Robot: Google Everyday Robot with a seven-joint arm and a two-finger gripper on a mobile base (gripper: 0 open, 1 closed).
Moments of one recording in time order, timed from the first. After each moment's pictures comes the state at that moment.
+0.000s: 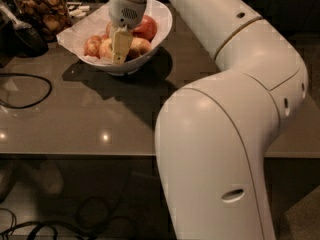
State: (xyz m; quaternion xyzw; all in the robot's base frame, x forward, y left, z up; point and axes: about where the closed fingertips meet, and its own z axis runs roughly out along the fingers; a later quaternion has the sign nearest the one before) arm 0.662 0.107 0.920 -0.76 0.62 0.10 0.16
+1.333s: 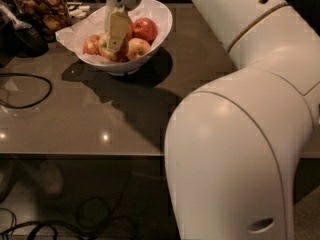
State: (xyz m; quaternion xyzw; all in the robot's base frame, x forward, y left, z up) arm 0.652 0.108 0.975 -0.76 0.62 0.08 0.21
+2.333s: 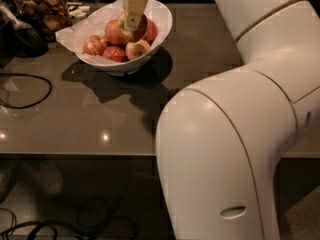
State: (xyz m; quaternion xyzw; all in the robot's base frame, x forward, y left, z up) arm 0.683 0.061 1.024 -0.73 0.64 0.01 0.25
